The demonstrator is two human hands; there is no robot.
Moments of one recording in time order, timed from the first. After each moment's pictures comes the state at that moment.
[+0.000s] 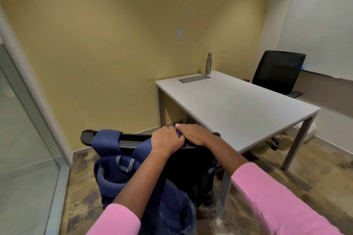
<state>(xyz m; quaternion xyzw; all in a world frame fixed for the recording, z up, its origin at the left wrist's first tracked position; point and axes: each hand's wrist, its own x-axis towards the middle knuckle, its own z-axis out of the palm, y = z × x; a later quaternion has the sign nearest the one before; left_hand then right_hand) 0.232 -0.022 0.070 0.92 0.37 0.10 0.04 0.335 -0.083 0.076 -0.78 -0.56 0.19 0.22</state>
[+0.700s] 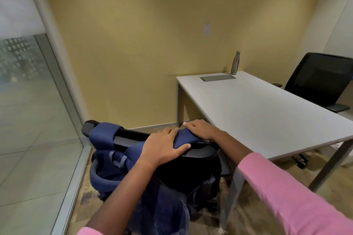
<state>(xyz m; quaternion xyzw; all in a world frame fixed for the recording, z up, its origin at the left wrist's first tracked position) 0.232 -0.041 0.069 0.93 0.35 0.13 0.03 0.408 -0.052 0.069 -0.74 -0.62 0.20 0.16</state>
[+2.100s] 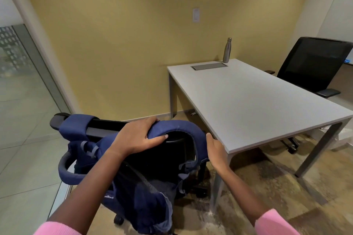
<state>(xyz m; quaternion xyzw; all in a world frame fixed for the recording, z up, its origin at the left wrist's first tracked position) 0.251 -0.065 0.075 0.94 0.29 0.19 0.07 0.453 -0.173 -0.021 -0.78 -0.32 0.22 0.48</state>
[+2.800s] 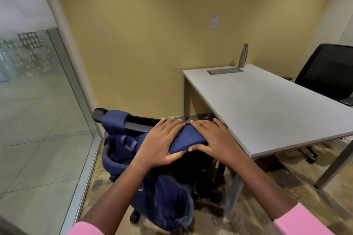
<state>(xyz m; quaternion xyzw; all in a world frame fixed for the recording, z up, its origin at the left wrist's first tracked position) 0.198 -0.071 0.051 0.95 0.19 0.23 -0.03 0.381 -0.159 0.055 -0.69 -0.70 -0.04 0.16</state>
